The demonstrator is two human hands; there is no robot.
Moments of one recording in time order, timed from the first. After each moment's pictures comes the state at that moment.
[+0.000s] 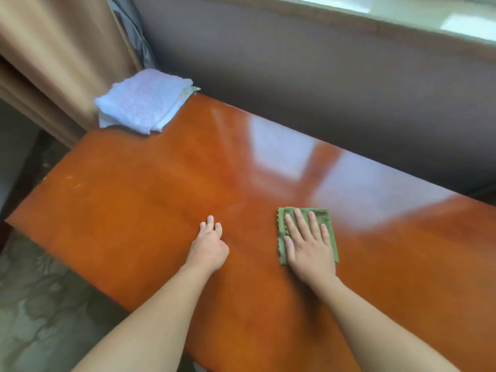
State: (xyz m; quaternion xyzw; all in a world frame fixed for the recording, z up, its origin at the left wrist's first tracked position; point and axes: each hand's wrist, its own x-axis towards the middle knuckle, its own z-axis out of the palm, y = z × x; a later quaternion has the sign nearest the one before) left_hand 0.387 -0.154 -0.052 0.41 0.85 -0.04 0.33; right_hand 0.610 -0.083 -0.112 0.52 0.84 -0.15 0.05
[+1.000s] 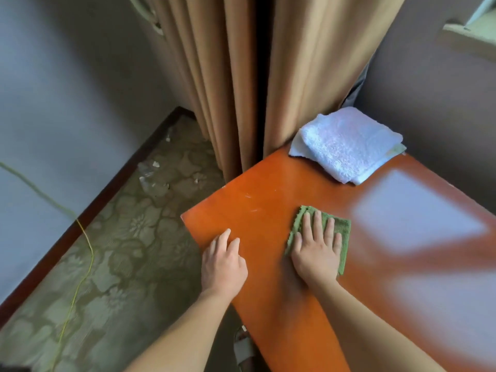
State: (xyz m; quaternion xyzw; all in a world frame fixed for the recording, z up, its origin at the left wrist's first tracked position) left_hand 0.054 -0.294 -0.054 0.28 0.94 0.05 0.18; right_hand 0.159 -0.127 -0.099 0.47 0.86 -0.20 0.07
